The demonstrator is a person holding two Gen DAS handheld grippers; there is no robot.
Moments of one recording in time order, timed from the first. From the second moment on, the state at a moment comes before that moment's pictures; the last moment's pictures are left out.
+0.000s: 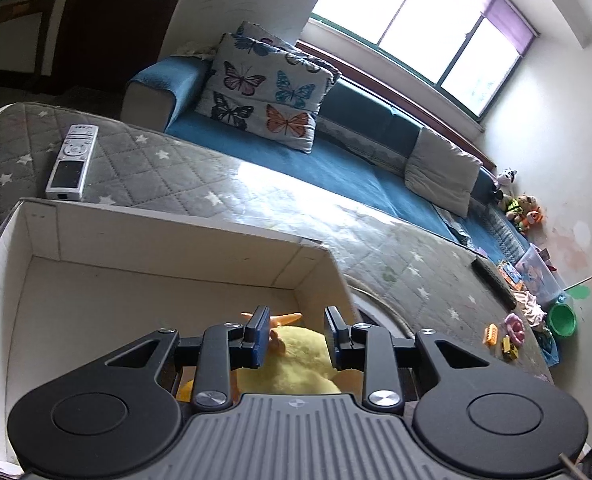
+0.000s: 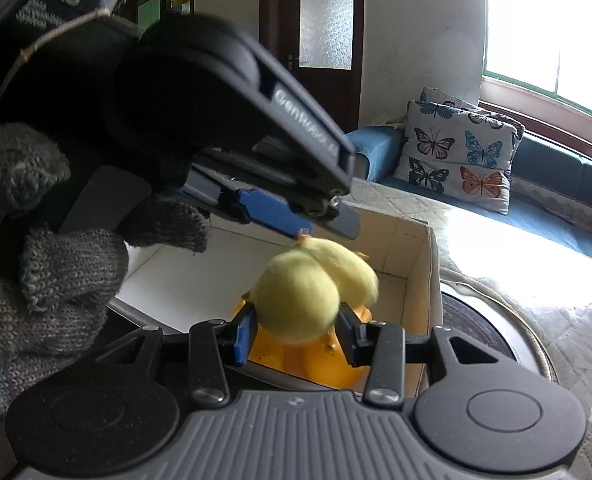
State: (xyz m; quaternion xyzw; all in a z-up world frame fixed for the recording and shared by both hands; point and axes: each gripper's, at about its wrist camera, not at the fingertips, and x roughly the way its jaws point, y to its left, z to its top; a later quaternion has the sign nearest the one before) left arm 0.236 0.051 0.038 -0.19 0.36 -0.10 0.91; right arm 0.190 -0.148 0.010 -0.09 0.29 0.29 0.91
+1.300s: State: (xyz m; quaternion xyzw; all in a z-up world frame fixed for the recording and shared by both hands) left arm 0.131 0.015 0.045 -0.15 0.37 -0.11 0.91; right arm 0.086 -0.172 0.011 -0.08 0.28 0.24 0.93
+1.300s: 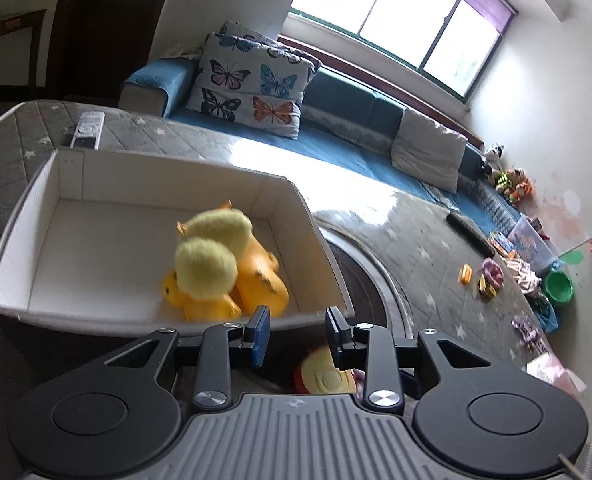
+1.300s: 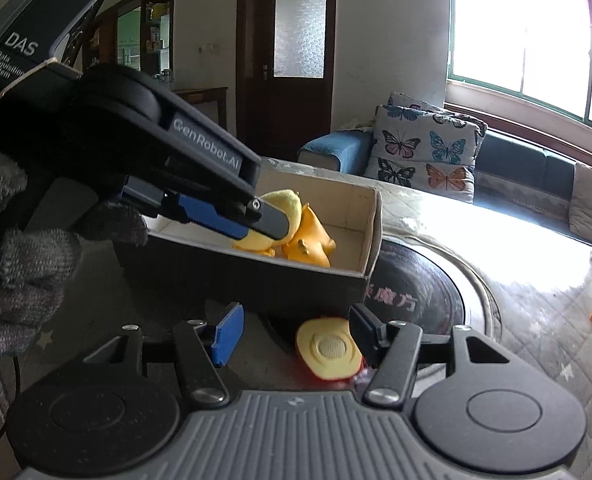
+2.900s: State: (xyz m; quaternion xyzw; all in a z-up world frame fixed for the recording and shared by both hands) left arm 0.073 -0.012 0.004 -0.13 0.42 -0.09 0.89; right arm 0.020 -0.184 -0.011 -0.04 0.31 0.21 0.93
